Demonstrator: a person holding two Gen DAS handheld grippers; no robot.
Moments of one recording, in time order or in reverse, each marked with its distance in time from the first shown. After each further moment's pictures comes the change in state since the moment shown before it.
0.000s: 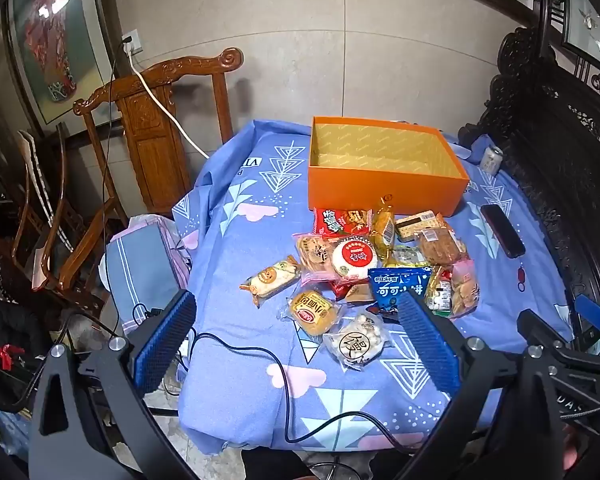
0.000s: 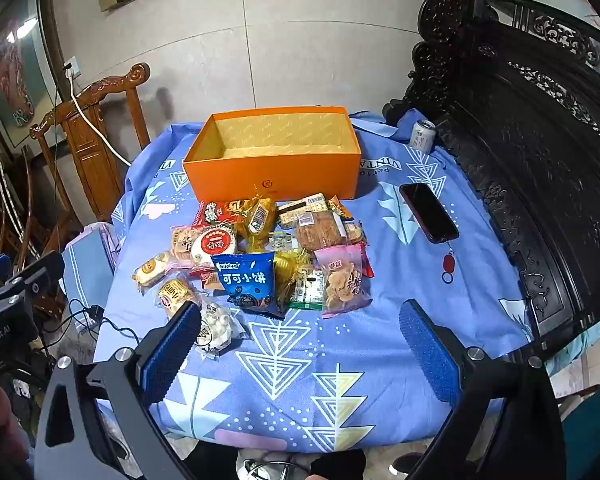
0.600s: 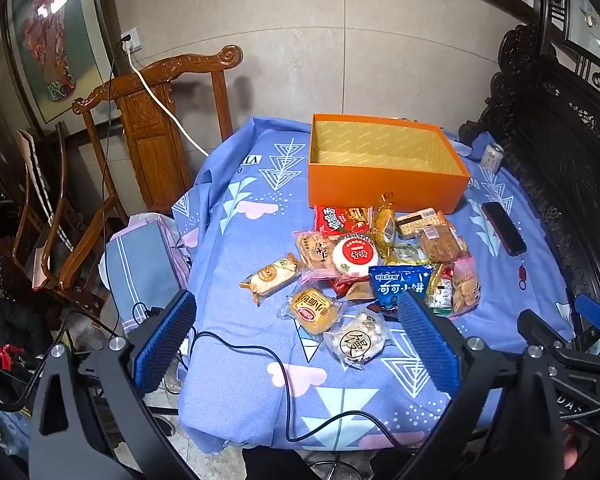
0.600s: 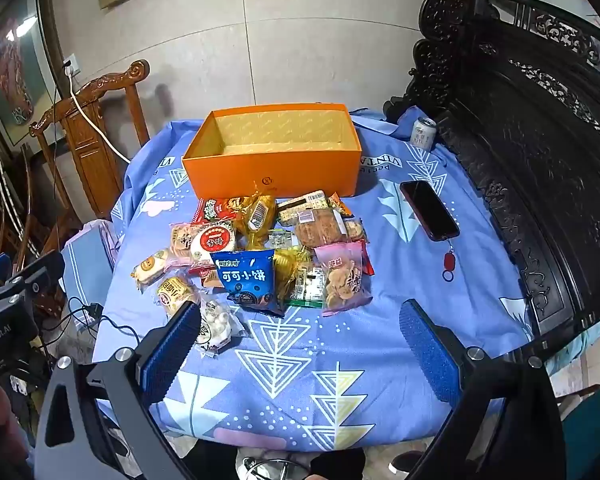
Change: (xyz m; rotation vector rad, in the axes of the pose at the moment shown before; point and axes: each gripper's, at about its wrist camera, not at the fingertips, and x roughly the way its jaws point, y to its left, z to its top) left arm 0.000 0.000 0.000 0.001 0.001 0.003; right arm 0.001 0.000 0.001 -0.003 0.004 0.000
